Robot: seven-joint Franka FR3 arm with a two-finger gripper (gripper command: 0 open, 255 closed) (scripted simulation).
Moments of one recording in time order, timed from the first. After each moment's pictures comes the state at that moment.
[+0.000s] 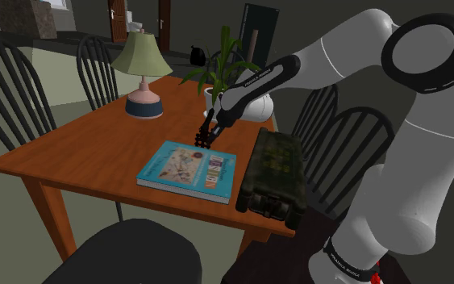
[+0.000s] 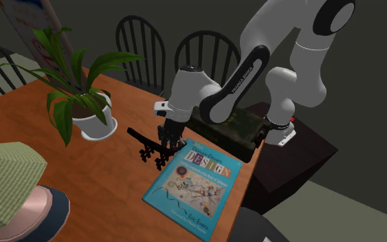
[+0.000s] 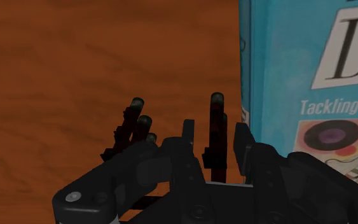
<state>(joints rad) 0.19 0.08 -0.26 -2.33 0.36 2.77 -0.75</state>
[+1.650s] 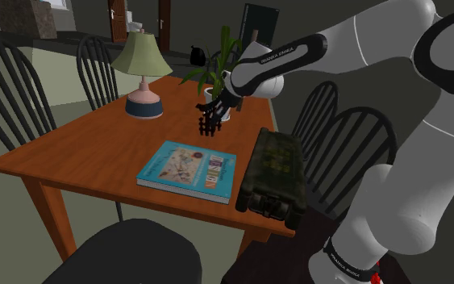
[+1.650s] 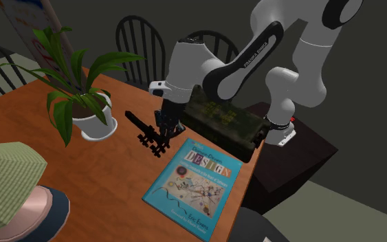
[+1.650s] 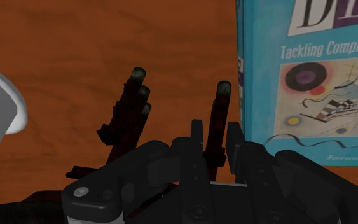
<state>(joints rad) 0.19 -0.06 -0.27 -2.27 0.19 2.58 -0.60</state>
